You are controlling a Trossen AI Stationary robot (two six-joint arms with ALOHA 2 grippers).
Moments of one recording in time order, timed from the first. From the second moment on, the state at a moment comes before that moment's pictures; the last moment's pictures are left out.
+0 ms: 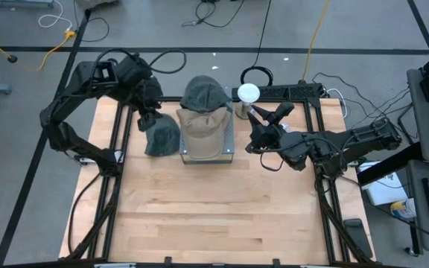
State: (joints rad) left arm 0.43 1.42 1.99 -1.57 0.13 0.09; right arm 0.27 1.33 1.38 -0.22 1.20 -0.67
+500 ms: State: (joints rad) left arm 0.26 1.35 1.72 -1.57 0.13 -0.06; right arm 0.27 1.33 1.38 -0.22 1.20 -0.67
